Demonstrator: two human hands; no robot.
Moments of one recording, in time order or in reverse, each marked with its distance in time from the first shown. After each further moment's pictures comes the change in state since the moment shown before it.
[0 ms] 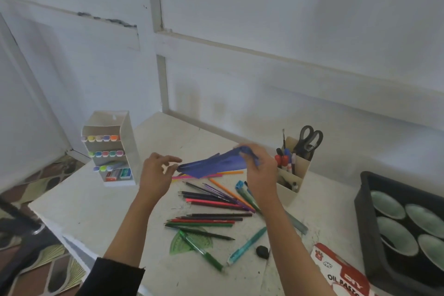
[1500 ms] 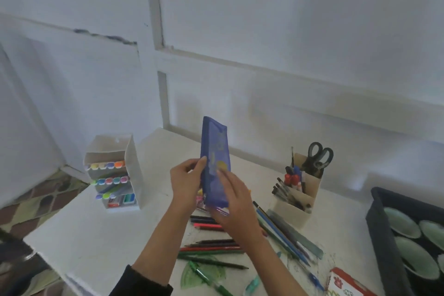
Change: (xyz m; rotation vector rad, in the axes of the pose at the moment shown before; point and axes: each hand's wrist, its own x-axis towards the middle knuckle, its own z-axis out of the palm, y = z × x) left_hand 0.021 0.070 0.019 -0.837 0.072 -0.332; right_hand -0.031 0.033 0.058 -0.554 -0.262 -0.248
